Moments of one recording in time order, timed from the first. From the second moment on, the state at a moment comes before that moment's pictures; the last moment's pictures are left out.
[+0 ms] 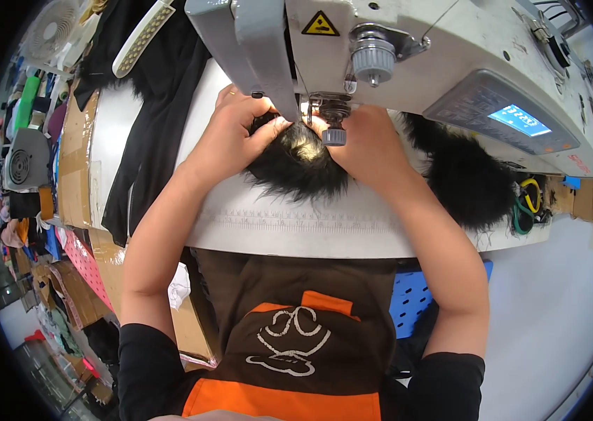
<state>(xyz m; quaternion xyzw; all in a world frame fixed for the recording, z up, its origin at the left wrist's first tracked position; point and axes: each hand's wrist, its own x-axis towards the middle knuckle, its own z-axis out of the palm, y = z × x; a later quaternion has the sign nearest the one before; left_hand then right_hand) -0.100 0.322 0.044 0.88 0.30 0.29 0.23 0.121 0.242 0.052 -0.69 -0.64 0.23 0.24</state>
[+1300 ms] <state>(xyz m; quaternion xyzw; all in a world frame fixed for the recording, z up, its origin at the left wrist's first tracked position) -0.092 0.334 0.041 0.87 0.30 0.31 0.24 0.150 0.255 0.026 -0.55 -0.80 0.06 0.21</state>
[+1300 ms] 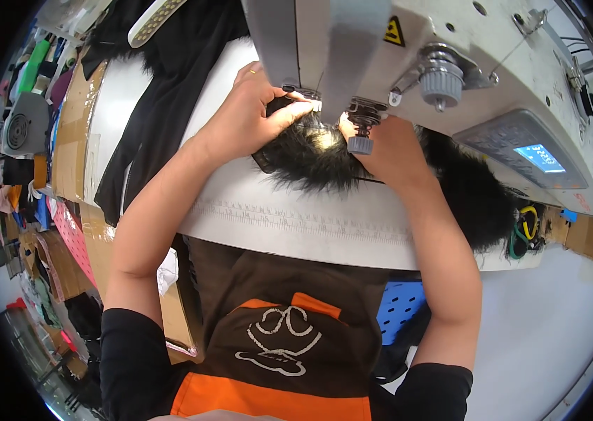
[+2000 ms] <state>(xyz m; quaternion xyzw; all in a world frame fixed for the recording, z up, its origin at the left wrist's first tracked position) -0.088 0.339 0.031 0.87 0.30 0.34 0.19 0.154 0.254 0.015 -0.61 -0.79 -0.04 -0.05</state>
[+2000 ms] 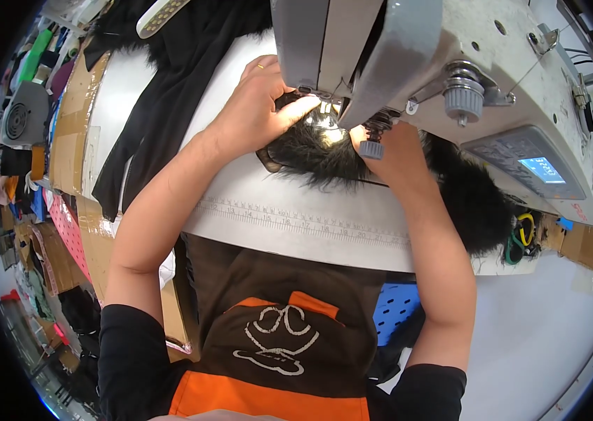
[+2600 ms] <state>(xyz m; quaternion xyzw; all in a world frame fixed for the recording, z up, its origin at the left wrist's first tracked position) -0.121 0.300 0.050 0.90 0.19 0.29 0.25 0.122 0.217 0.056 -0.49 -0.78 0.21 0.32</state>
